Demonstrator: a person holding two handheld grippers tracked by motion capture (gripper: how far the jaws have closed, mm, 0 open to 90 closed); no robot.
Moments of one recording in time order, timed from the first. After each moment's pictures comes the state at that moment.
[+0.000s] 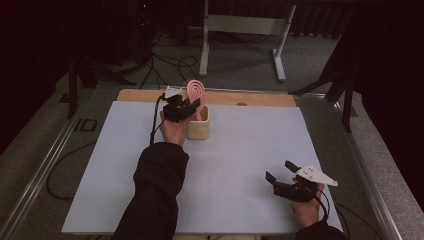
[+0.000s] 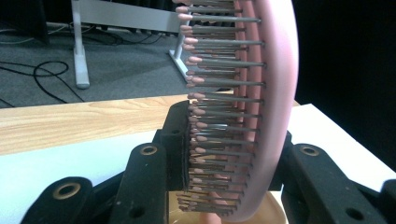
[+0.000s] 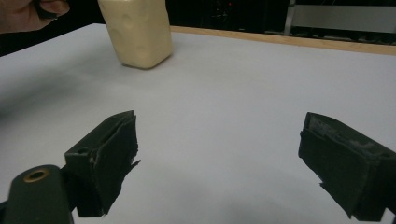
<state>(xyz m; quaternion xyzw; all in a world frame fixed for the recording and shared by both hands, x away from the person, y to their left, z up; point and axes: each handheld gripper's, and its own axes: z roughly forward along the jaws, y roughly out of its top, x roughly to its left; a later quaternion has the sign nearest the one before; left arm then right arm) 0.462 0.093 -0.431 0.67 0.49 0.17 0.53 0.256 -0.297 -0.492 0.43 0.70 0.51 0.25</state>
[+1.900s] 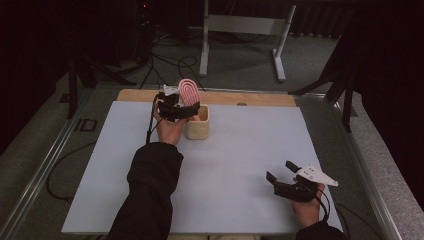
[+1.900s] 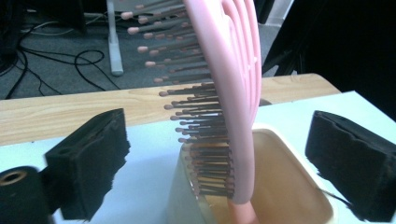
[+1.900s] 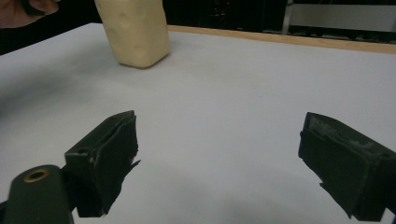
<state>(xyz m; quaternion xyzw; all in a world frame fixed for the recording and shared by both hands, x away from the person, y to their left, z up) 0.463 0.100 -0.427 0.69 0.51 0.21 0.47 0.256 -0.299 -0.493 0.44 0.70 0.51 0.25</state>
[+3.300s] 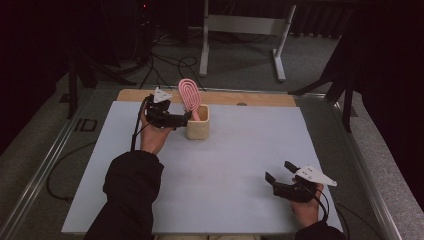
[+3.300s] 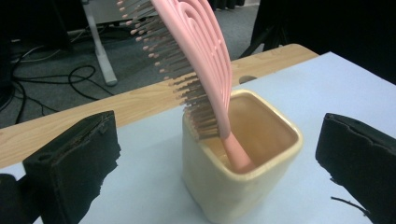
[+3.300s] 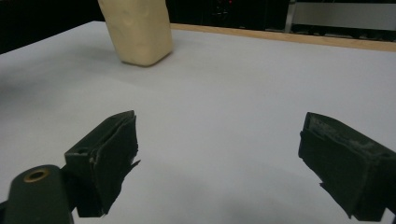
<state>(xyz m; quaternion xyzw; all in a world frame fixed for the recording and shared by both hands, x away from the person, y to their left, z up) 0.424 0.131 -0.405 0.75 0.43 0.23 0.45 0.256 -0.296 -0.494 0.44 0.70 0.50 0.24</state>
